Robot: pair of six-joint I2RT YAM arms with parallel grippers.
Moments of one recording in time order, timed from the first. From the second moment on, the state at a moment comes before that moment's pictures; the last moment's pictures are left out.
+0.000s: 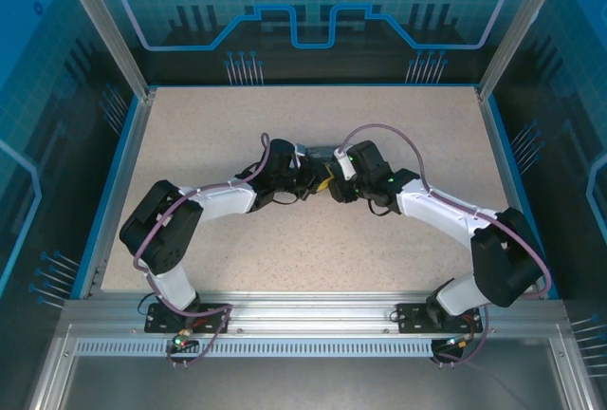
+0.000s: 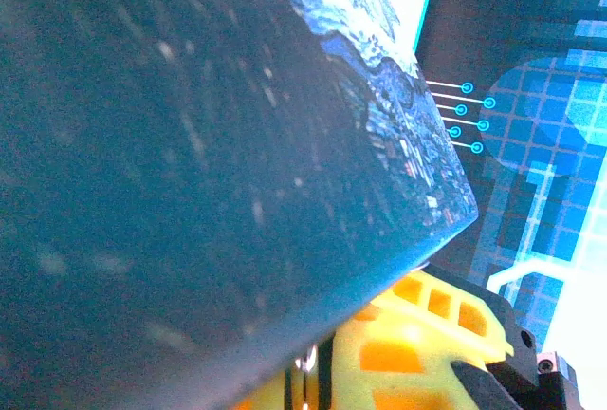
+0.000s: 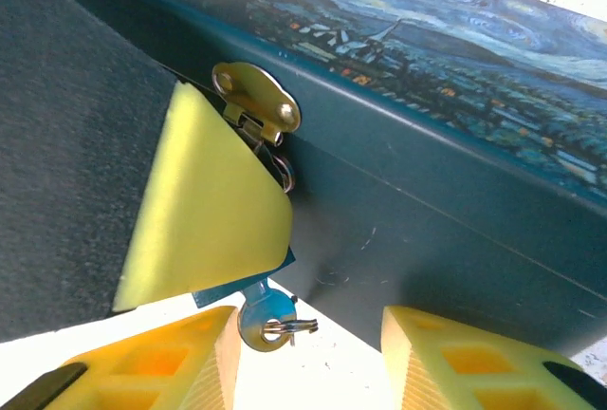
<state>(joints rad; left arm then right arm) -0.58 1.74 0.95 0.28 0.47 -1.36 0.59 1.48 0.95 -0.34 -0.02 0.09</state>
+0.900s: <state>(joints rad) -0.57 1.74 0.95 0.27 0.47 -1.35 0.60 1.53 1.00 -0.37 -0.08 0.10</state>
